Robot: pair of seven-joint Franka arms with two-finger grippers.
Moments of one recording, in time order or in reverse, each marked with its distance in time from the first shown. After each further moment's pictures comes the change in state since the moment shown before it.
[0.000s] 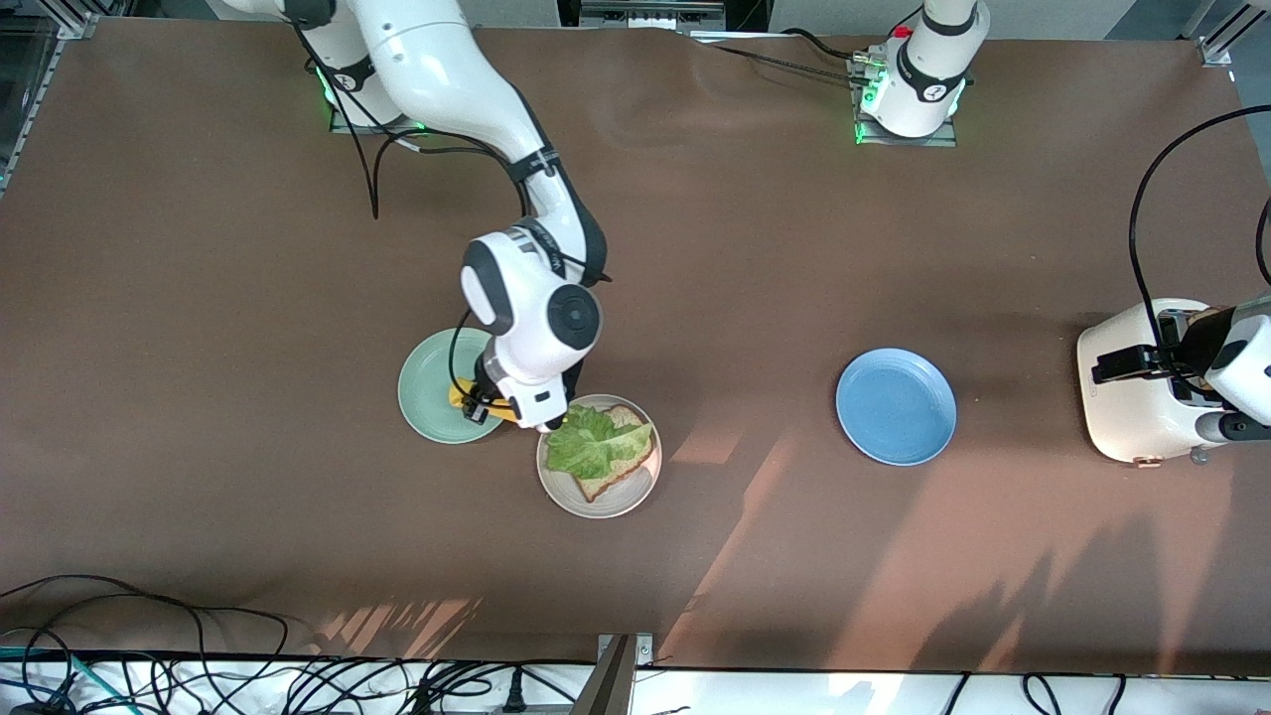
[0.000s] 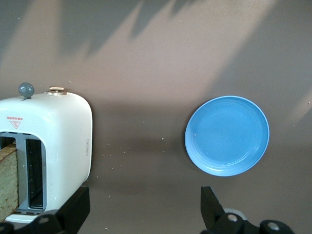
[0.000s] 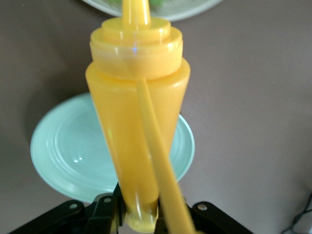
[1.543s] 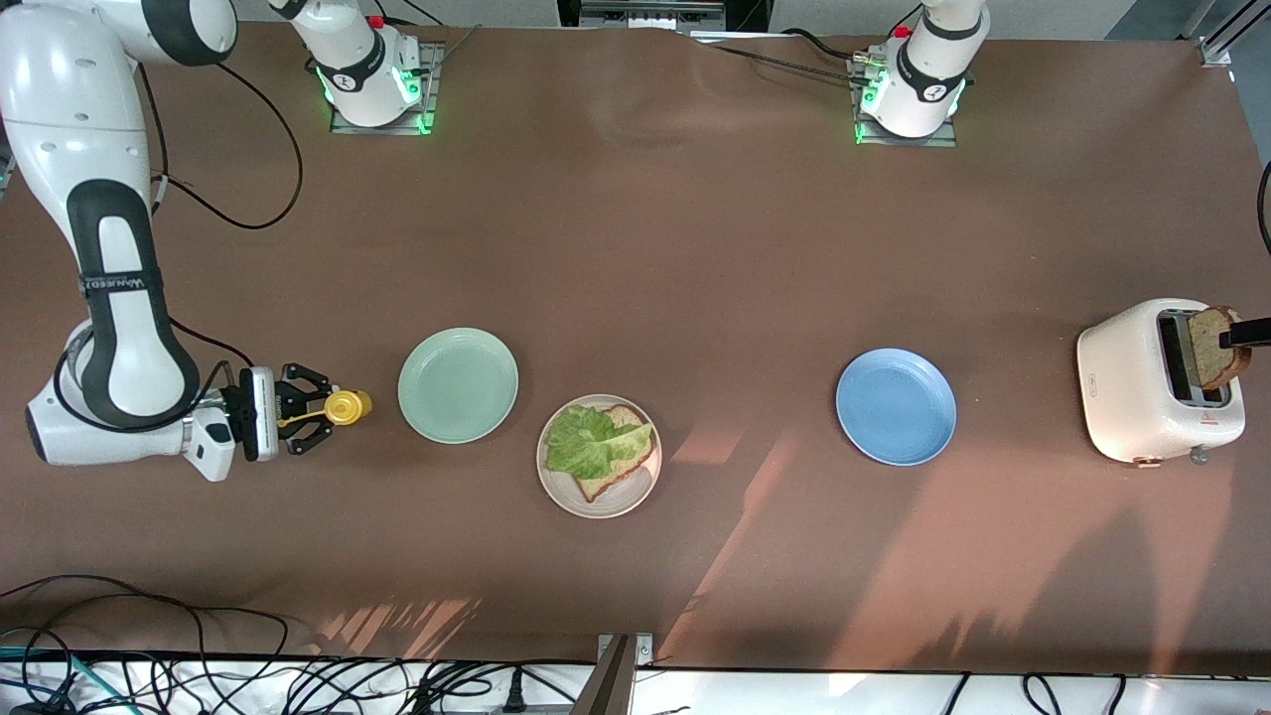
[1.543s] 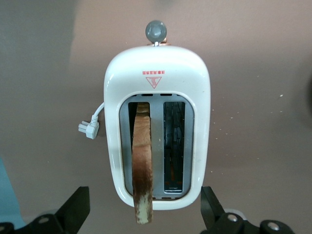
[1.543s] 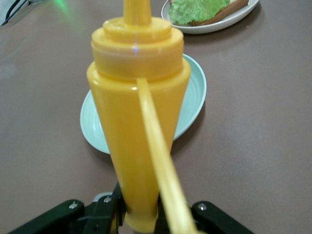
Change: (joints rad) left arm 0.297 0.119 0.020 -0.002 0.141 0.027 0.400; right arm -0.949 0.033 0.401 -0.106 0.799 -0.093 -1.258
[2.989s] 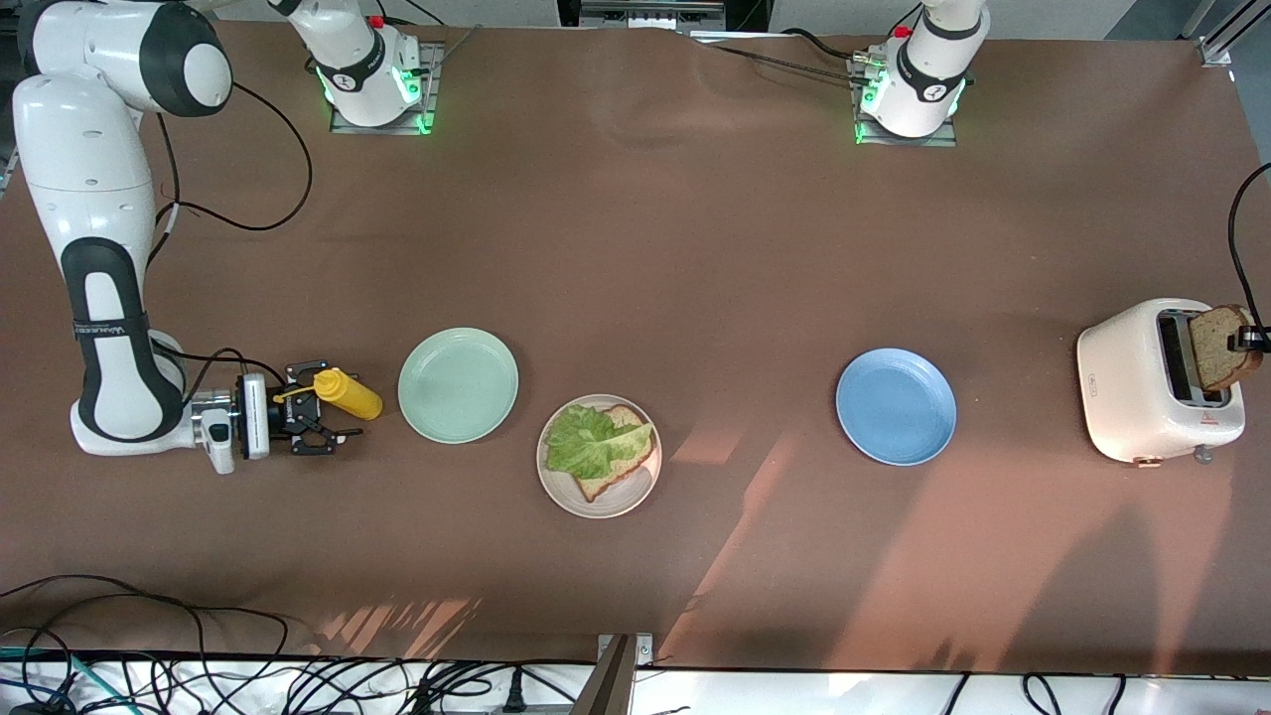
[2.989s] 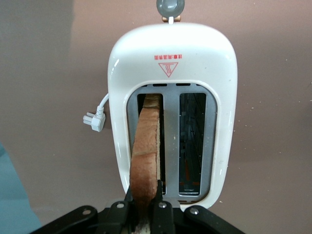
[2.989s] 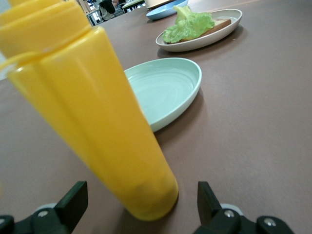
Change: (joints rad) left arm 0.000 0.036 -0.001 0.010 0.051 -0.007 -0.007; right arm -0.098 0.158 -0.012 0.030 0.221 -0.098 -0.134
